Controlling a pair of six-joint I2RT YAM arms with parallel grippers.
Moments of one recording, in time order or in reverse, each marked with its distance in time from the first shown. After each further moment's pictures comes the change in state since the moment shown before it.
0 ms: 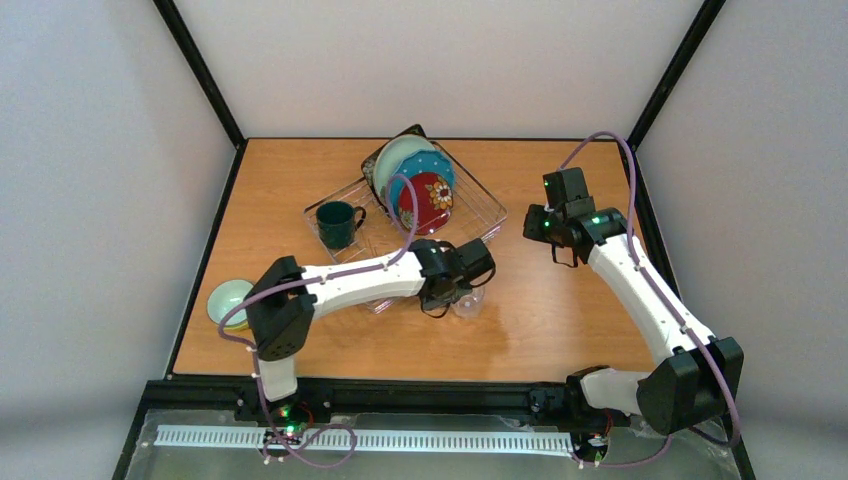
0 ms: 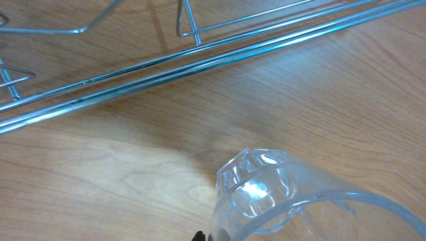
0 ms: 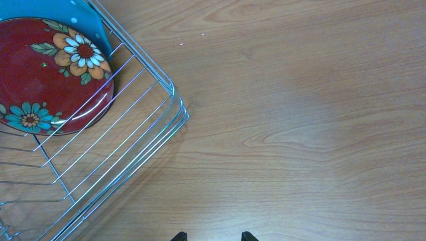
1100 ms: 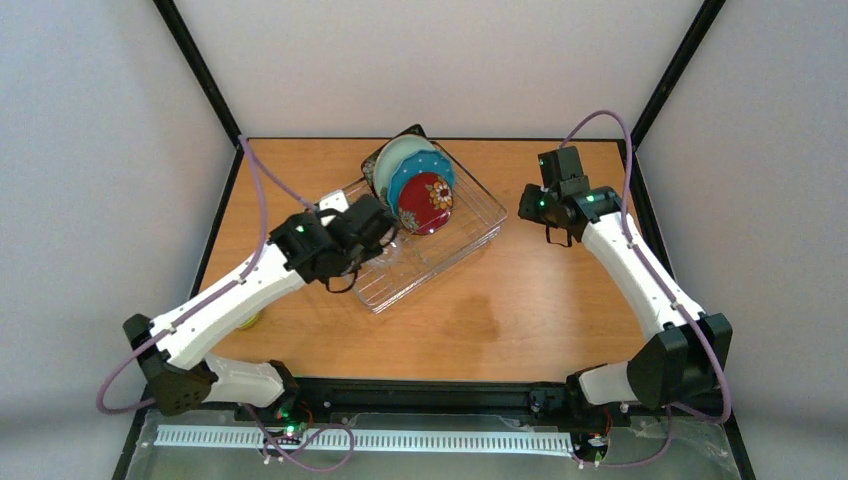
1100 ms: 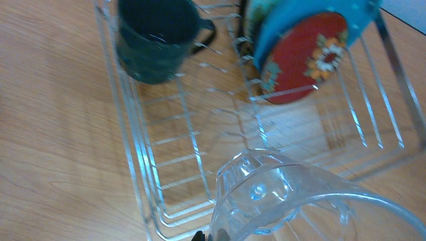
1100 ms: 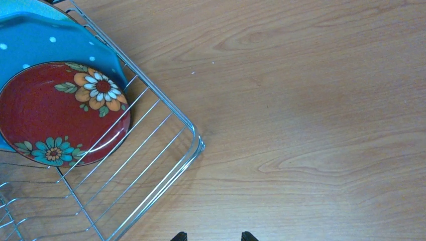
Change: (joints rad) left arm 0.171 -0.544 -0.019 -0.313 -0.256 0.214; right arm 0.000 0.108 0.148 -0.014 0.012 0.047
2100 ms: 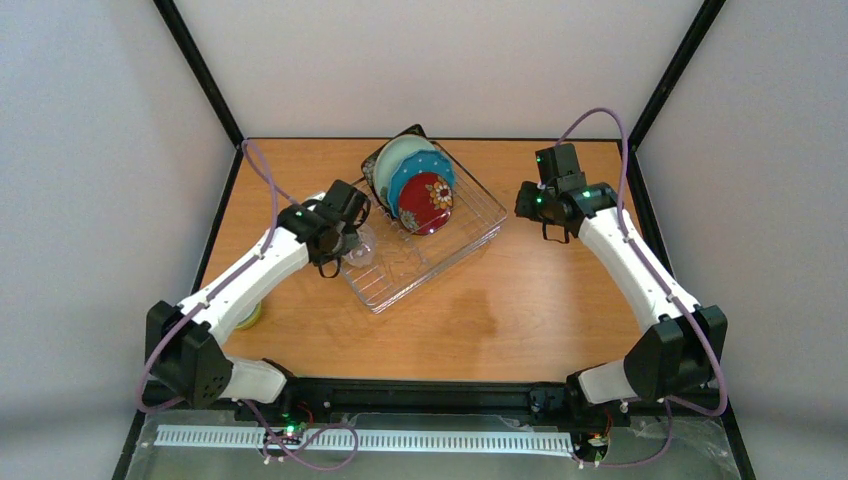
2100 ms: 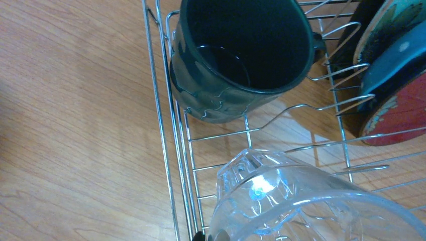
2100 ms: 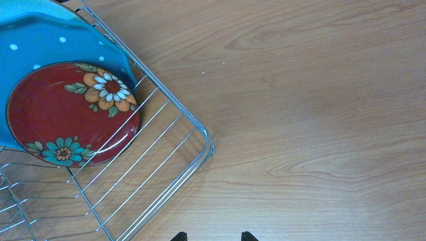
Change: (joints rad) left arm 0.403 0.048 -0.243 0.240 0.150 0.261; right arm 0.000 0.043 0.027 0.012 -0.034 0.005
